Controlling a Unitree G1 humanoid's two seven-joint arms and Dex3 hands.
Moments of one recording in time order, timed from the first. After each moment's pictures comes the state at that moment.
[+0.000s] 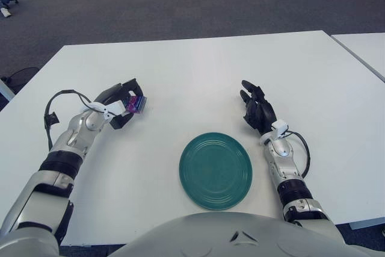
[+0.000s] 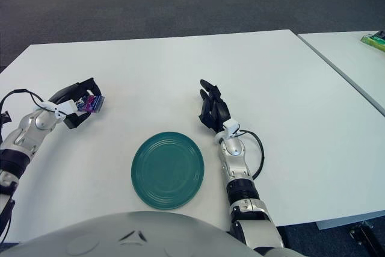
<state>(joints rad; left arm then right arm) -0.25 0.64 -0.16 0.39 0.35 -0.25 -0.11 -0.15 -0.02 -0.02 0.57 0.05 -0.47 0.17</state>
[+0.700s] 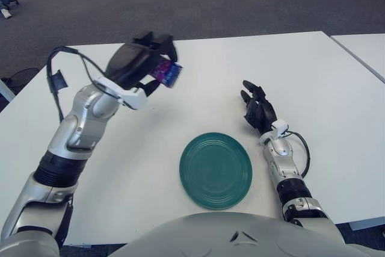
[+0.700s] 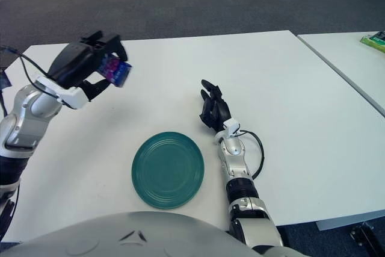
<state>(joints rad) -0.28 0.60 -0.18 -0.40 0.54 -0.12 -0.24 -0.15 0.00 -0.04 0.61 0.06 -0.45 0.14</state>
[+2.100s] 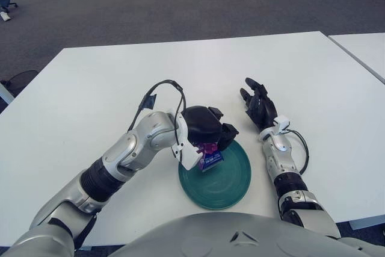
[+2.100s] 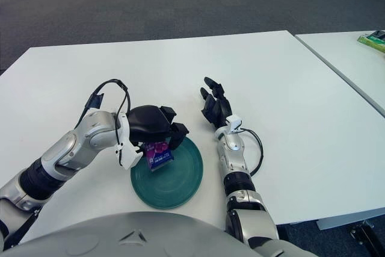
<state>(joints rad) -0.31 0.49 -0.61 -0.42 0.66 -0.17 -0.82 -0.18 0.02 -0.08 0.65 0.10 -0.43 0.16</state>
